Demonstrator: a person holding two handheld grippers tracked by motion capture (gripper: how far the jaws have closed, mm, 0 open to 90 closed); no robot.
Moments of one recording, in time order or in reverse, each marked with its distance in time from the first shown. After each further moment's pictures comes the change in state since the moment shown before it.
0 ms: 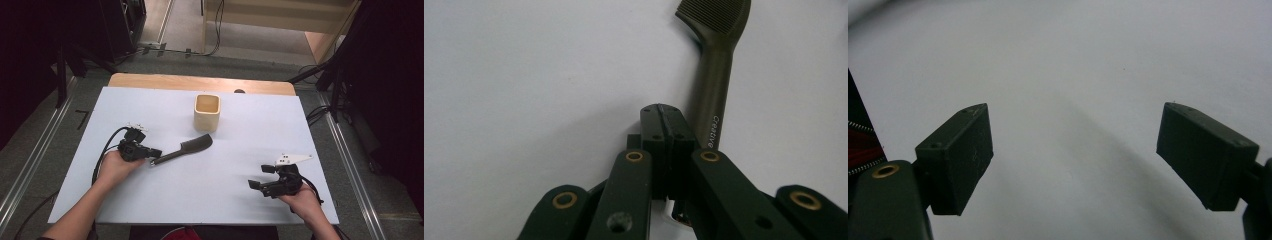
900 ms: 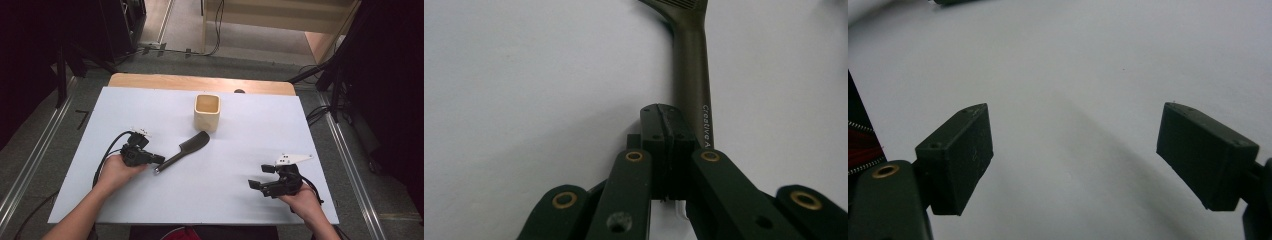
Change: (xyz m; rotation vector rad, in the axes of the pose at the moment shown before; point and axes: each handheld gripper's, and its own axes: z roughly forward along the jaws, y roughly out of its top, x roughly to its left) left arm -0.015 -0.006 0.004 0.046 -0.057 0.032; right arm 0.000 0.000 0.000 0.000 -0.001 0.001
